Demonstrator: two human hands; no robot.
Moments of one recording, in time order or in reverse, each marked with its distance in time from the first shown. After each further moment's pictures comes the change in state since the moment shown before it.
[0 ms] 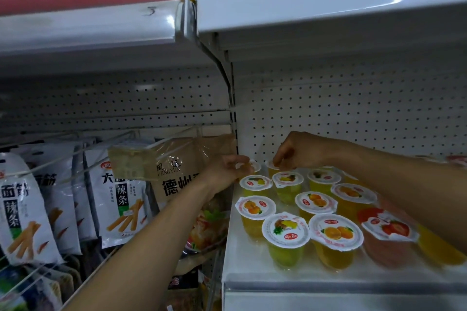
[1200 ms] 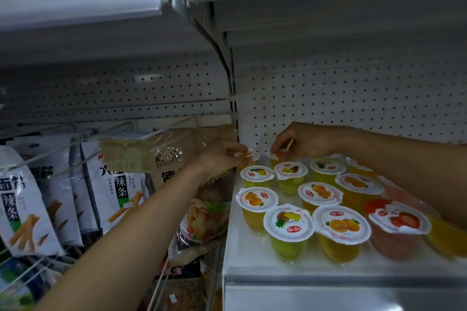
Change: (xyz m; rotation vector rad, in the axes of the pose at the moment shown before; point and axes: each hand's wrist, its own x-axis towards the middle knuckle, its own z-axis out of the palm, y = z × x) left_hand 0.008 0.005 -0.014 0.211 -0.045 0.041; right_hand 0.017 0.018 0.005 0.052 -0.058 -0.047
